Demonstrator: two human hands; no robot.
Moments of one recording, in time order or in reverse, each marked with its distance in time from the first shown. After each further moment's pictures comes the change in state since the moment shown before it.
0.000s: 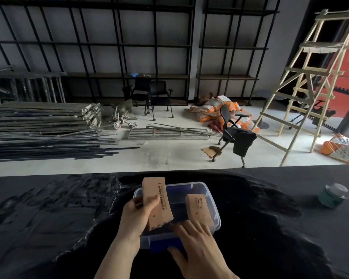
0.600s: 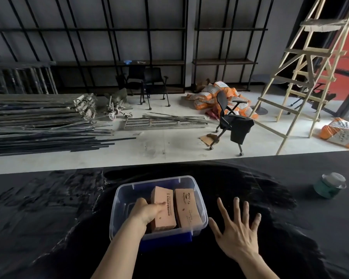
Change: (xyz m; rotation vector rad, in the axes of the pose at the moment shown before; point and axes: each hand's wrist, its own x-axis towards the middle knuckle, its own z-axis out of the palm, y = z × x) left_hand 0.059 -0.029 0.068 0.457 -0.032 -0.248; right_hand -0.018 0.152 0.019 -0.194 -0.157 0.700
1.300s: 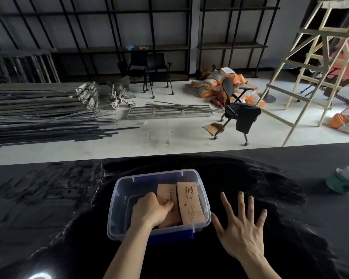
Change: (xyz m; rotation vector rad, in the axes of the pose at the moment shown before) left_hand 0.012 0.000 0.017 0.556 0.048 0.178; right_hand 0.001 0.001 0.008 -0.014 0.033 -0.001
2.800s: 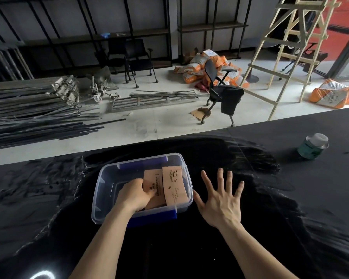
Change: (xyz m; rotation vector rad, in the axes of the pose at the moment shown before) left_hand 0.003 -0.006 0.010 0.001 -0.055 0.092; right_hand -0.001 0.003 -0.002 0.033 0.025 -0.029
